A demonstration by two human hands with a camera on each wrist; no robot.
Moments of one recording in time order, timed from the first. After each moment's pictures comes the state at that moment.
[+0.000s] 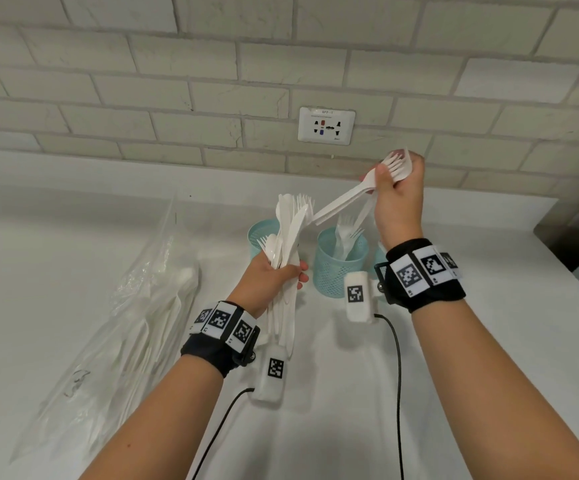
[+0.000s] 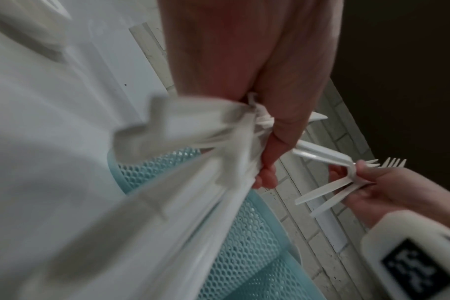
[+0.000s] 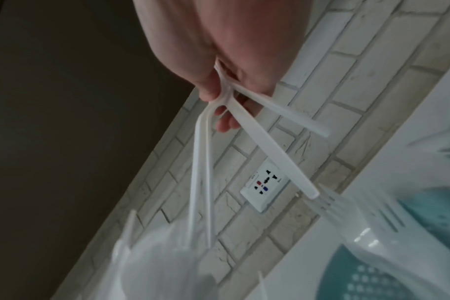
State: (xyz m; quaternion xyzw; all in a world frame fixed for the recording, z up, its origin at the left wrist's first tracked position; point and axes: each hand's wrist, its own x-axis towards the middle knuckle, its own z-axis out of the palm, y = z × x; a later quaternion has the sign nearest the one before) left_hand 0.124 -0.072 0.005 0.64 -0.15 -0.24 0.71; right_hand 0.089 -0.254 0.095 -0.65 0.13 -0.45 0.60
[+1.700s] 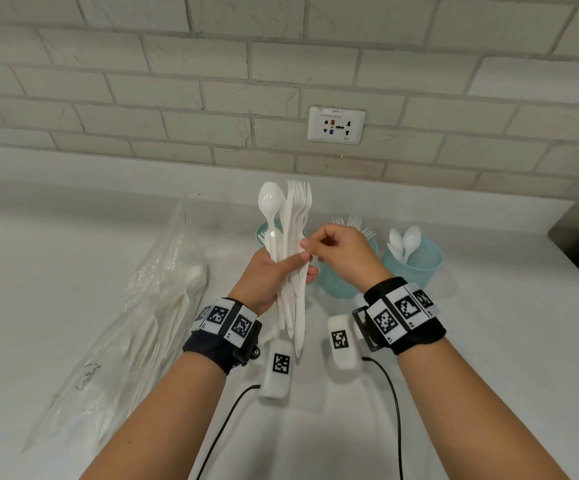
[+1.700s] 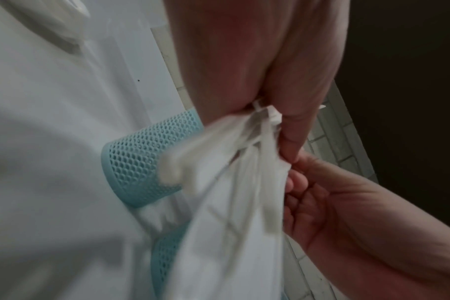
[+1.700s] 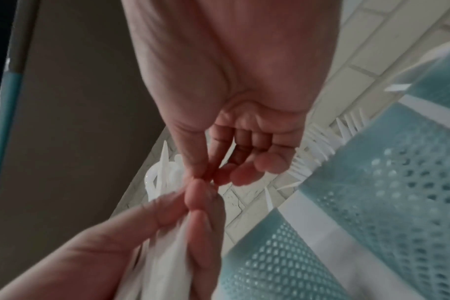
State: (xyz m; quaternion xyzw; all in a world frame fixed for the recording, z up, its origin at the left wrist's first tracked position) left_hand 0.122 -0.065 0.016 0.55 -0.19 -0.26 0.77; right_hand 0.082 -0.206 0.039 -0.83 0.08 -0.13 0.54
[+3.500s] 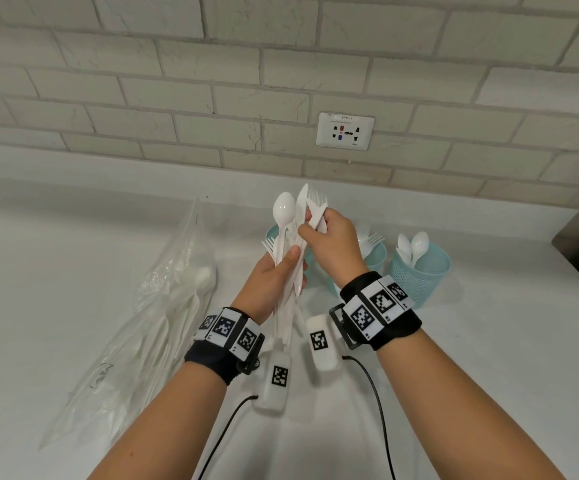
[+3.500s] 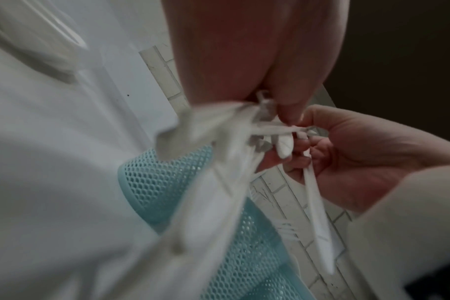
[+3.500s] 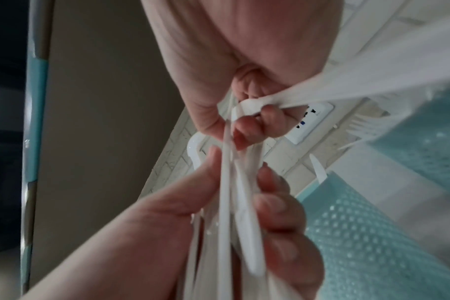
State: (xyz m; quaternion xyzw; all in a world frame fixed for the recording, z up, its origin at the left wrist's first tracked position) left_hand 0.122 -0.048 0.008 0.61 -0.20 -0.21 0.74; right_hand 0.103 -0.164 0.056 -0.80 0.13 -0.24 0.54
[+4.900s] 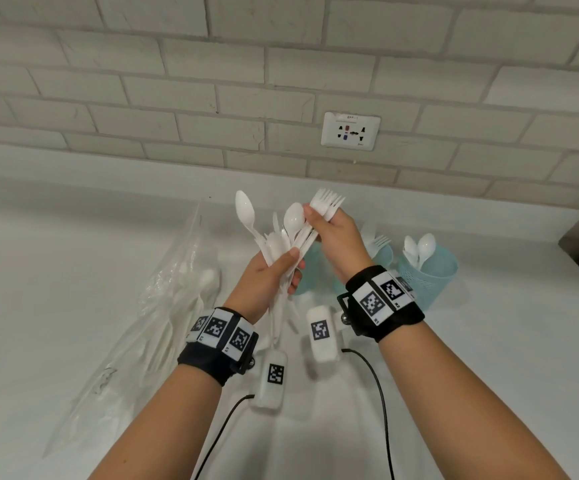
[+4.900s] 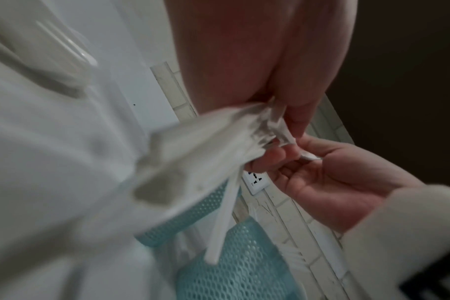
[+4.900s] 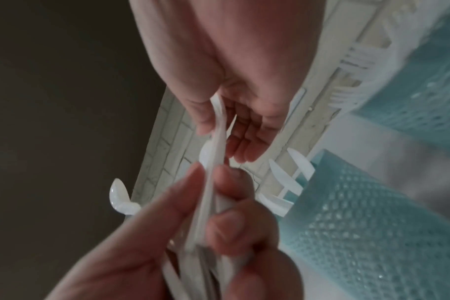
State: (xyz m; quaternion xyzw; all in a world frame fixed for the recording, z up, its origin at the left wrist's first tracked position) left_hand 0.134 -0.036 0.010 0.61 -0.20 -0.21 0.74; right_hand 0.117 -0.168 0.055 -0.70 0.11 -0.20 0.68
